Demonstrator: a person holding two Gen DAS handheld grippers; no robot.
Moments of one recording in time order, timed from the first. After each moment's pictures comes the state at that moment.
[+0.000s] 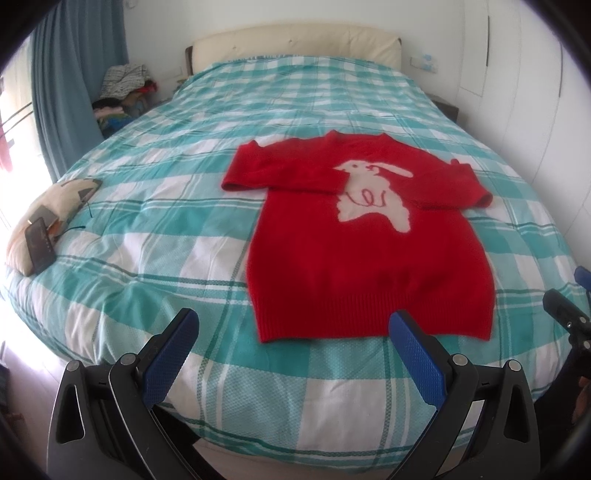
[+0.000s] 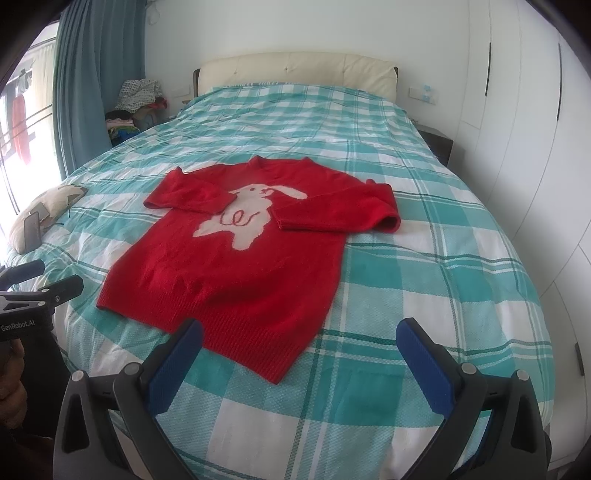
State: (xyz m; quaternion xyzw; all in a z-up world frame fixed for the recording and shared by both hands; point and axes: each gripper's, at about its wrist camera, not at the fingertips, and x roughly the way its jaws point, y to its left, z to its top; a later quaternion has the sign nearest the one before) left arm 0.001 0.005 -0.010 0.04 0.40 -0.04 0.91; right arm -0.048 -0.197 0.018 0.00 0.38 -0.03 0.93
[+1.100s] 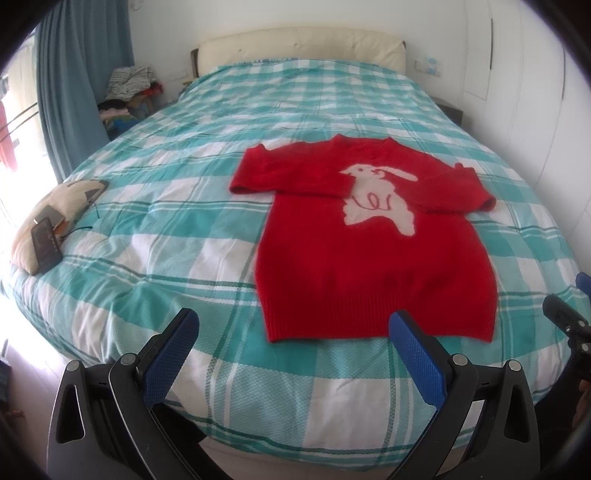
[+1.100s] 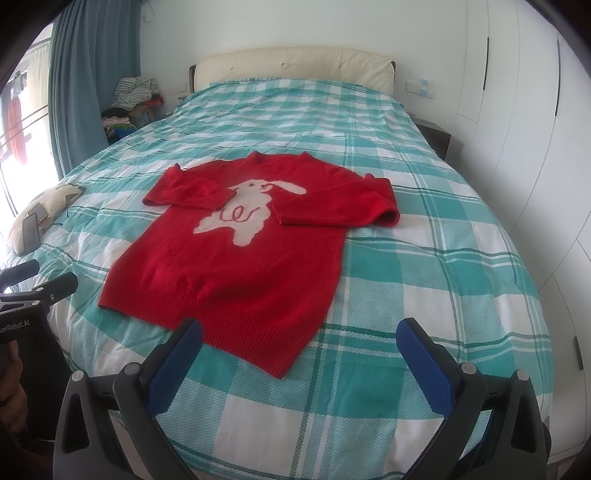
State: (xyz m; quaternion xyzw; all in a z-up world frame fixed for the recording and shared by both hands) left arm -0.003 0.010 -0.005 0.04 0.40 -0.04 0.91; right arm -0.049 -0.194 0.019 0.01 0.39 -0.03 0.92
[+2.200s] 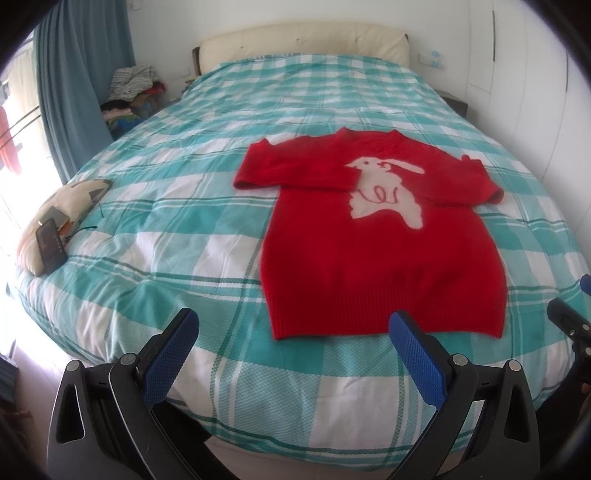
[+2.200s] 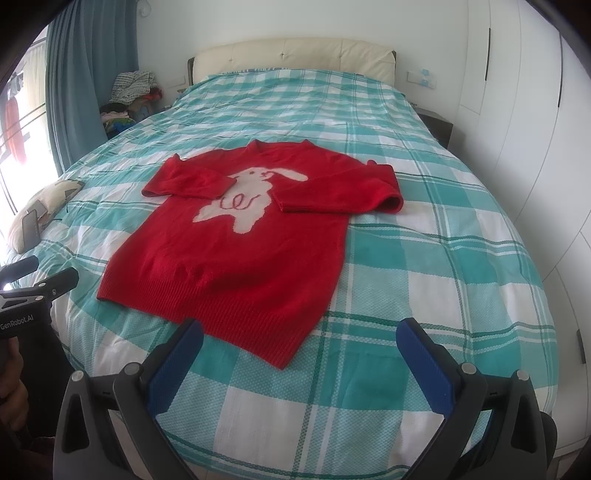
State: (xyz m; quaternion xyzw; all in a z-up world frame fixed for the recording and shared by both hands) left arm 0.001 0.014 -0.011 0.05 0.41 -0.03 0.91; right arm -0.047 -0.193 0.009 0.01 0.41 -0.03 0.91
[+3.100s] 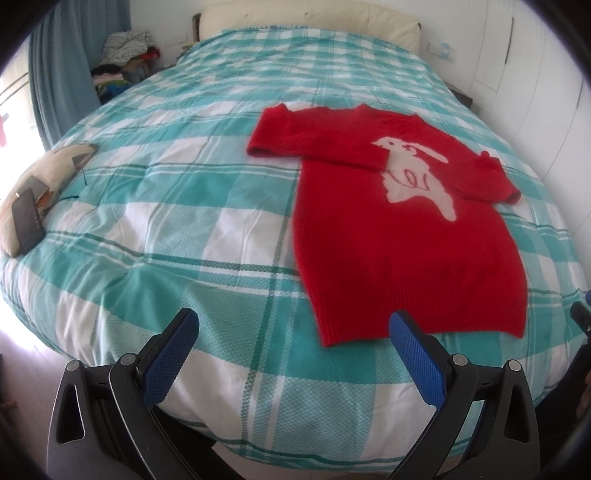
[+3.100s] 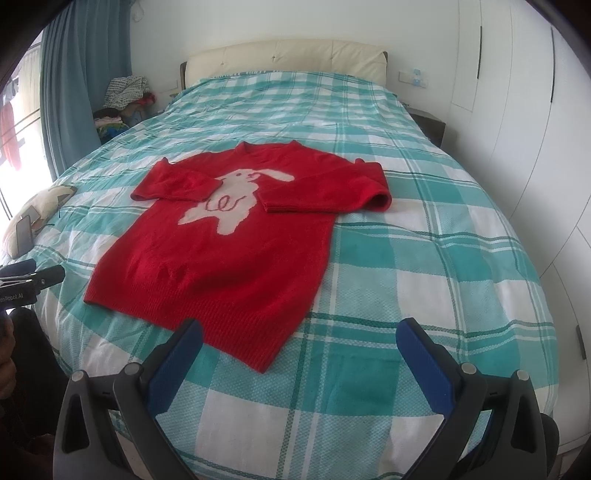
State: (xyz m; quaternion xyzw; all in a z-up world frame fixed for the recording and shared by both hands) left arm 0.043 0.092 -0.046 -0.01 0.47 -0.06 0.88; right arm -0.044 -0.221 -0.008 0.04 0.40 -0.05 0.92
